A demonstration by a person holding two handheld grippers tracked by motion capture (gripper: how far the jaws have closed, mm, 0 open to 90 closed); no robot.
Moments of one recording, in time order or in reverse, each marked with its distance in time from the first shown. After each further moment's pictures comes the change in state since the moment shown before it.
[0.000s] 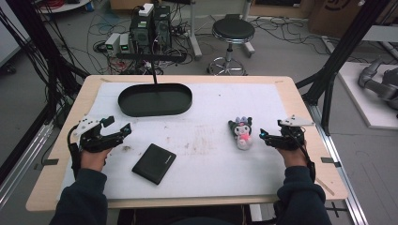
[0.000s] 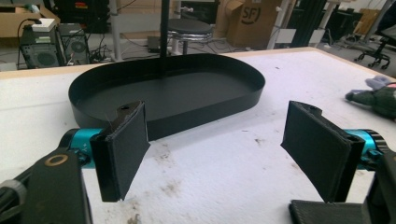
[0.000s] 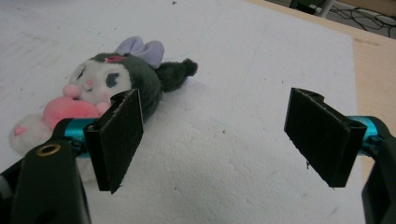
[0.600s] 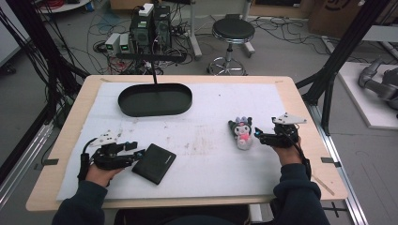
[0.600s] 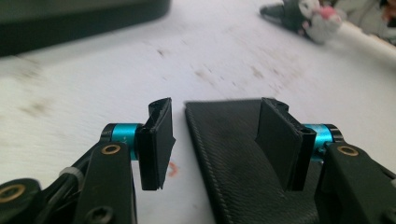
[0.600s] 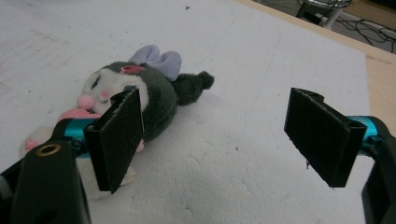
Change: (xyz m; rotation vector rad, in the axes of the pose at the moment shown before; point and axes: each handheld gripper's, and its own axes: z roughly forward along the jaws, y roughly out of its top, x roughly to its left) left arm -0.037 -0.032 0.004 0.309 -0.309 -0.007; right arm 0.011 0.011 0.010 -0.003 0.013 -0.051
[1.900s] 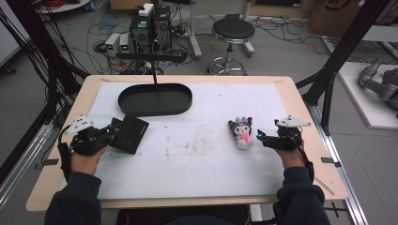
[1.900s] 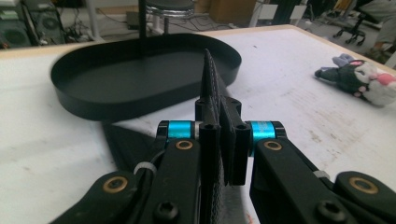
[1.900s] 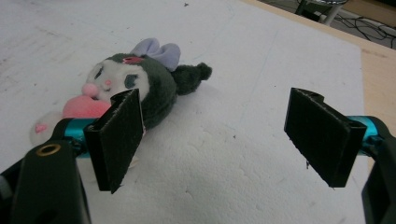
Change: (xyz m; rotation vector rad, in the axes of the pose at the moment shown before) left arm 0.024 0.041 -0.047 -0.199 0.239 0.004; right arm -0.002 -0.007 -0.010 -0.002 -0.003 0.013
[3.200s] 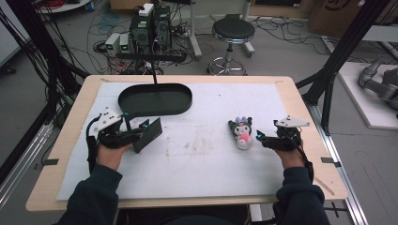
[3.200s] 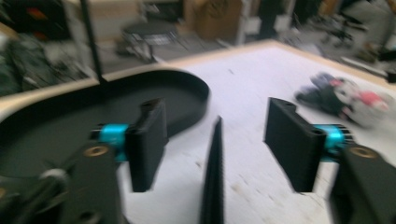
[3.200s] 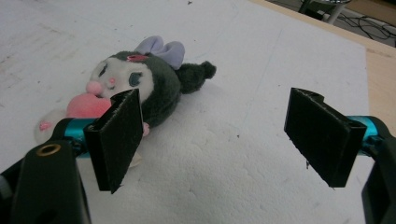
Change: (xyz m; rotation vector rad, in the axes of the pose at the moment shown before) left arm -0.047 0.016 0.042 -0.112 0.013 0.103; right arm 0.002 0.000 0.001 0.007 0.009 -0.008
